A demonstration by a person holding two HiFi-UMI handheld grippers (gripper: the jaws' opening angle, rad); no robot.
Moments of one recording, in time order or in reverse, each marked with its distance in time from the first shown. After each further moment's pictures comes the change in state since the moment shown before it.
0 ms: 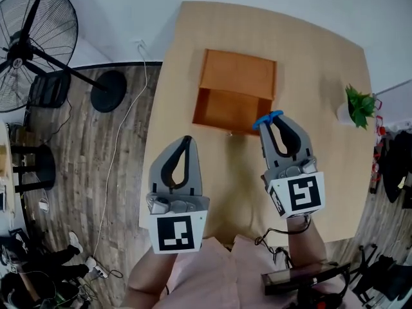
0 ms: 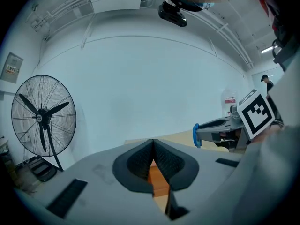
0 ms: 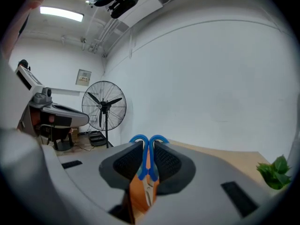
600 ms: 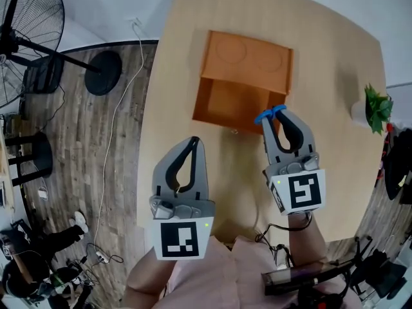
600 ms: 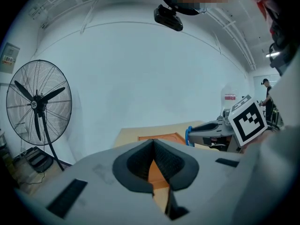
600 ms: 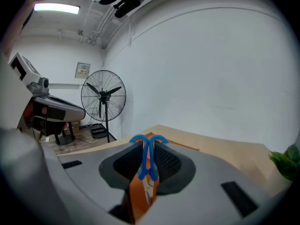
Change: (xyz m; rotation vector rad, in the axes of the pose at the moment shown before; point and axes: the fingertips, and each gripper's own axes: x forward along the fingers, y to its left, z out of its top) left arm 0.029 0.000 -0.046 -0.046 0.129 -0.041; right arm 0.044 -0.002 -0.051 0.003 0.106 0.020
